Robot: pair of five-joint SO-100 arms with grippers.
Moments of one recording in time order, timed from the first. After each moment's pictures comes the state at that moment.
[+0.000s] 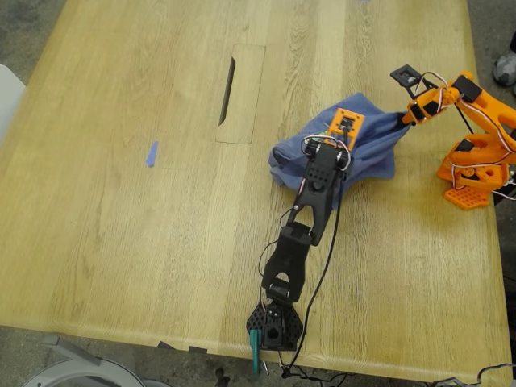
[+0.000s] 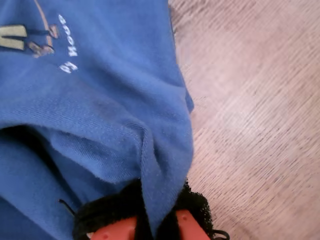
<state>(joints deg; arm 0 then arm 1) 25.8 67.6 22.9 105.6 -89.3 32.0 144.5 124.7 76.9 -77.4</state>
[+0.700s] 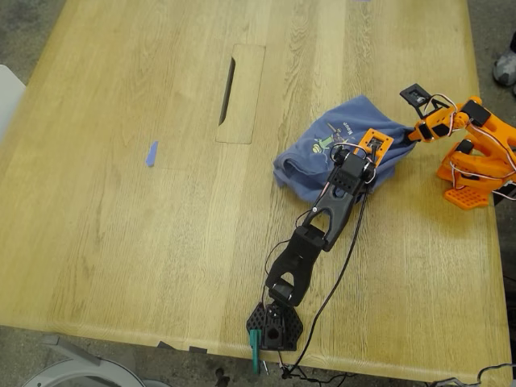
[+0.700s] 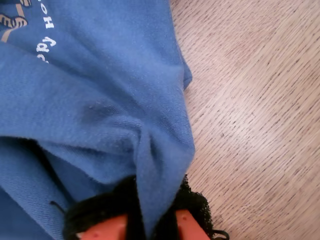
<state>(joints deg) 34.5 61.3 25.9 105.6 -93.3 31.6 167.3 147.3 74.4 -77.4</state>
